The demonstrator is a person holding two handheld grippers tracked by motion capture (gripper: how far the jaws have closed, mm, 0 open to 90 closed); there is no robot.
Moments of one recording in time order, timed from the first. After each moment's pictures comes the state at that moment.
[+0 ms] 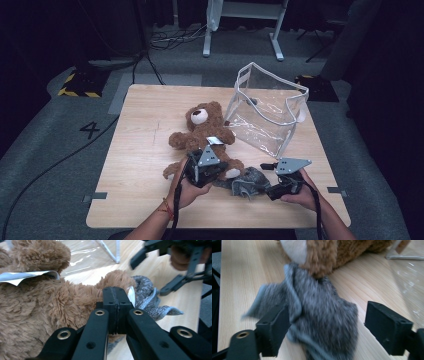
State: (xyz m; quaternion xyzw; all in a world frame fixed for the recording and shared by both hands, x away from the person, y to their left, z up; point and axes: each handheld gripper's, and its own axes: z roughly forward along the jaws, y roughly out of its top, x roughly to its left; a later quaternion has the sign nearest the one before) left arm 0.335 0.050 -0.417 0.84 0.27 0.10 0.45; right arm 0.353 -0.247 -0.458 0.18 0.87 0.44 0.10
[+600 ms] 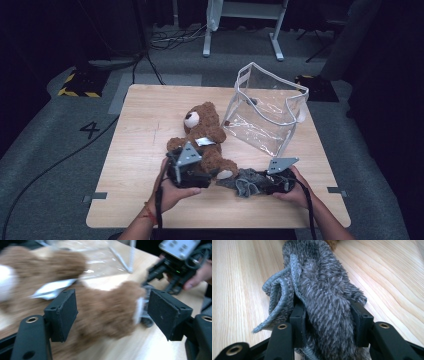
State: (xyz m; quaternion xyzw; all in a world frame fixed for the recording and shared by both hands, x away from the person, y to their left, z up) left arm 0.322 0.109 -0.388 0.80 0.33 0.14 0.48; right arm 0.368 -0.244 -0.483 0.18 0.90 0.39 0.07
